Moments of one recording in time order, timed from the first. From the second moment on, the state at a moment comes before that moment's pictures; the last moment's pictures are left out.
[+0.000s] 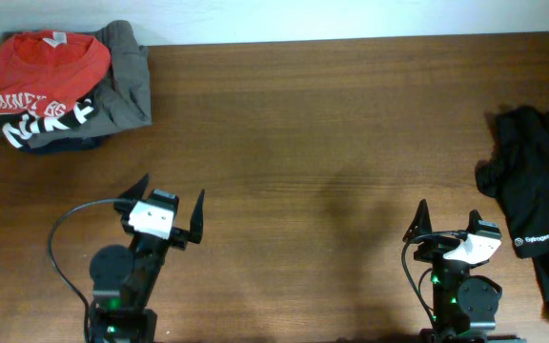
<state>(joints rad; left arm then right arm) -0.07 0.60 0.23 0.27 0.19 0.18 -0.05 0.01 0.01 -0.06 0.13 0.17</state>
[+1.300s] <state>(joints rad) -0.05 0.01 0.01 -0.01 0.14 0.18 -0.05 0.01 0.01 -0.06 0.13 0.17</state>
